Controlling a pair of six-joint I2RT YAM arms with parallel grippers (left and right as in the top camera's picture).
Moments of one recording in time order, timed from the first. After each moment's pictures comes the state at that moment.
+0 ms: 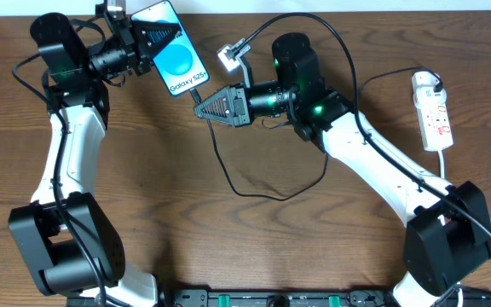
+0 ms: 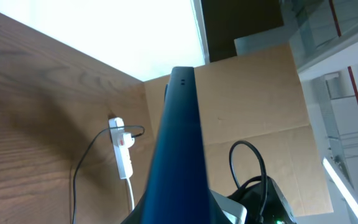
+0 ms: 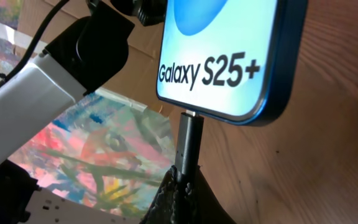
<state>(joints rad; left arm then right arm) 0.20 1.73 1.32 0.34 1.31 -1.20 0.58 1.82 1.44 0.05 -1.03 0.69</state>
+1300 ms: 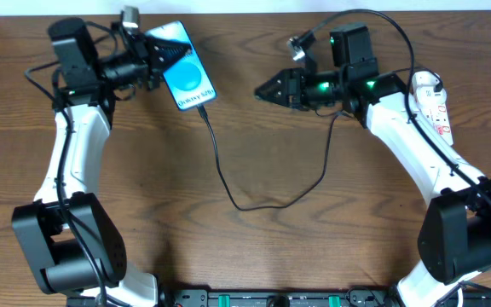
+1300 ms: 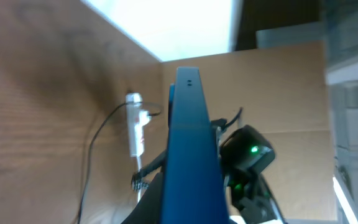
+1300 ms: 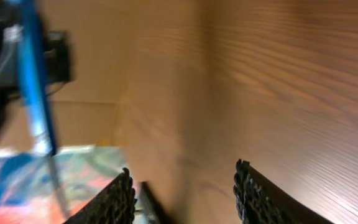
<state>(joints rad) 0.17 1.73 1.32 -0.06 1.28 -0.94 0.33 1.82 1.44 -0.43 -0.90 0.54</state>
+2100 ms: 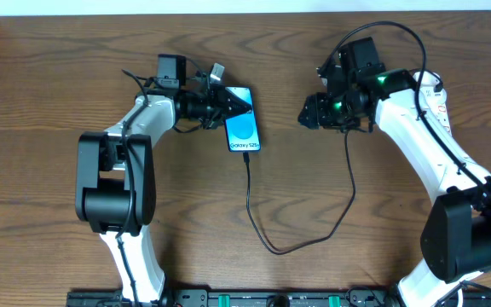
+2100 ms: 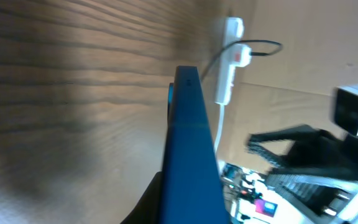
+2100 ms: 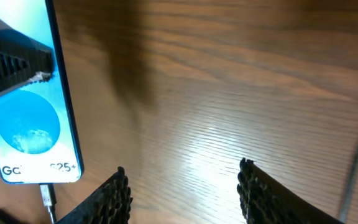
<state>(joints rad) -0.09 2.07 1.32 -0.33 1.11 -0.52 0.28 1.82 1.46 -0.86 -0.38 0.27</state>
